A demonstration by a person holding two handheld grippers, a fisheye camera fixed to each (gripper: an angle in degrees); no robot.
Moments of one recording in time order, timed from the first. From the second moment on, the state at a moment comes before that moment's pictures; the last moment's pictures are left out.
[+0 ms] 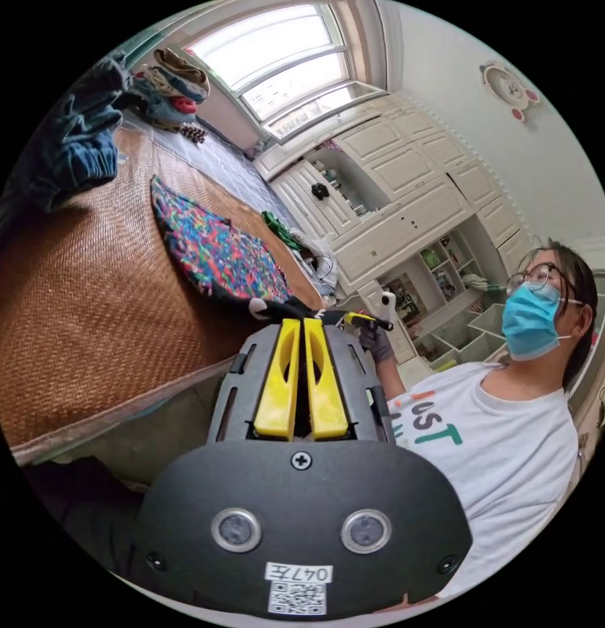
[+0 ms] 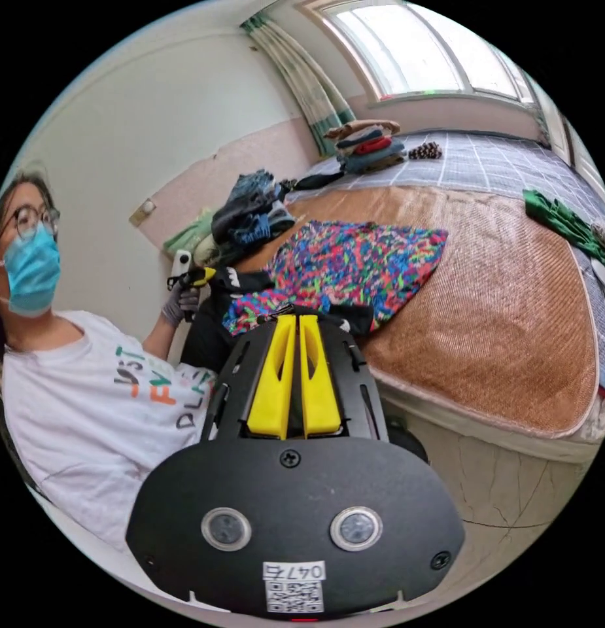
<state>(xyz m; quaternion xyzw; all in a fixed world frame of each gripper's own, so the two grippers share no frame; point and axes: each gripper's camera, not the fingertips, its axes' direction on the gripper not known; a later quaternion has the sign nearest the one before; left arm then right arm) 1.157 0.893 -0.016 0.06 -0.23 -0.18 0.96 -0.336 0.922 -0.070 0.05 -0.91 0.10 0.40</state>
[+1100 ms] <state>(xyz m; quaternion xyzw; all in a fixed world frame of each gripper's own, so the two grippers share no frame) 1.105 0.789 0.045 -0.03 -0.56 -0.17 0.81 -0.466 0.642 -0.166 0.12 -0.86 0.02 0.50</state>
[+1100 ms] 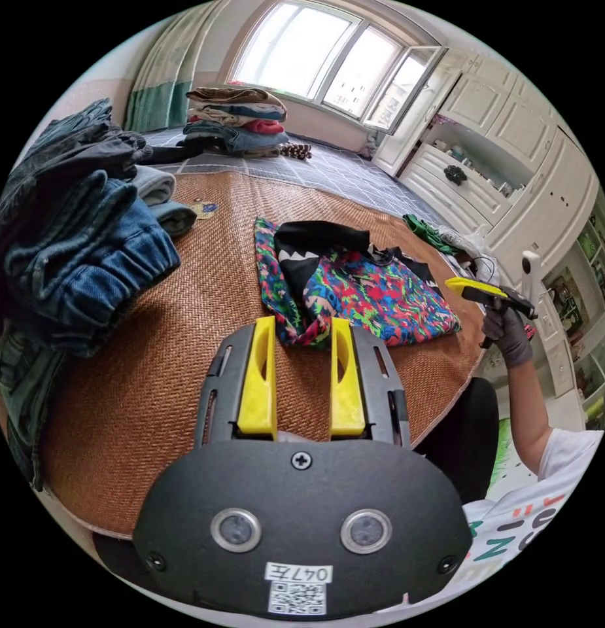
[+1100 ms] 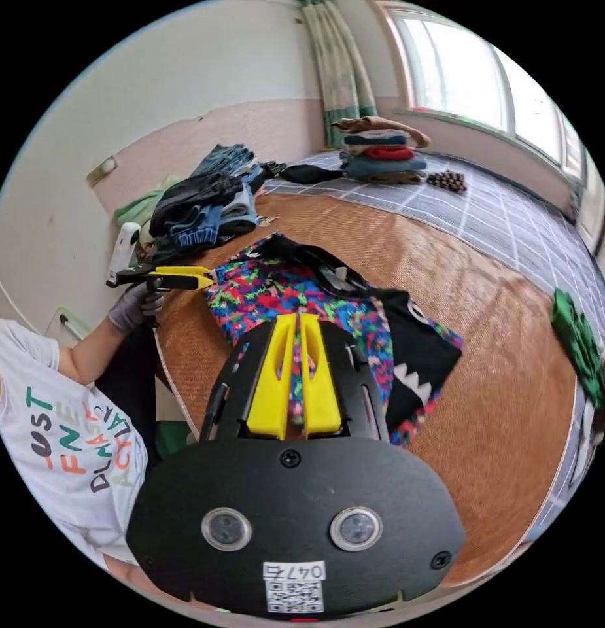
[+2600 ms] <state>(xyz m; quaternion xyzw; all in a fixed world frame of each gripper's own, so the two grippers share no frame) 1.186 0.931 -0.207 0.25 -0.36 -0.30 0.84 -0.212 0.541 -0.577 0.31 -0.74 -0.05 0.59</state>
